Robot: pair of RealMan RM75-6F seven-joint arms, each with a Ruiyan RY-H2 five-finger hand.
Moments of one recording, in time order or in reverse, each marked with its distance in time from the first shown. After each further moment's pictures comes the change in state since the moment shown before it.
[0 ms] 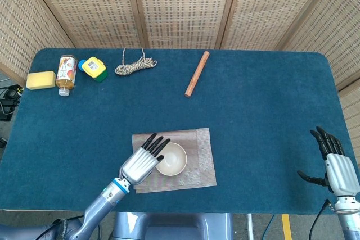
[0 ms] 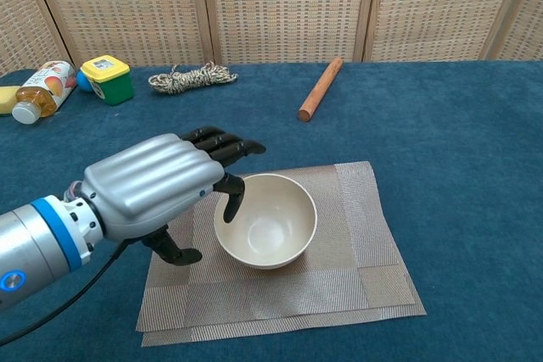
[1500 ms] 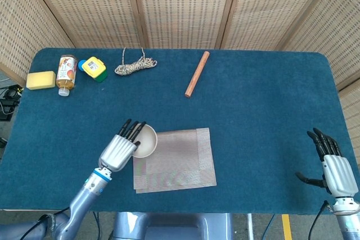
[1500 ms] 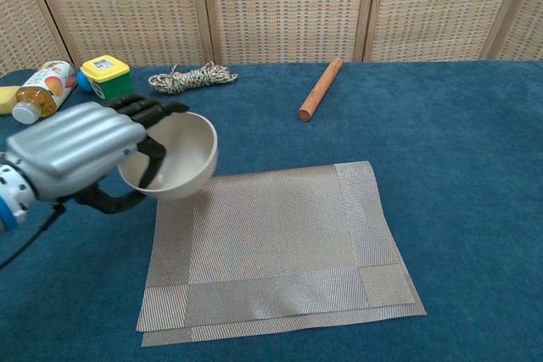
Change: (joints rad) left arm 0.019 0.105 0.040 0.108 -0.011 0.188 -0.139; right arm -0.002 0.002 -0.011 -0.012 -0.024 0.003 -0.017
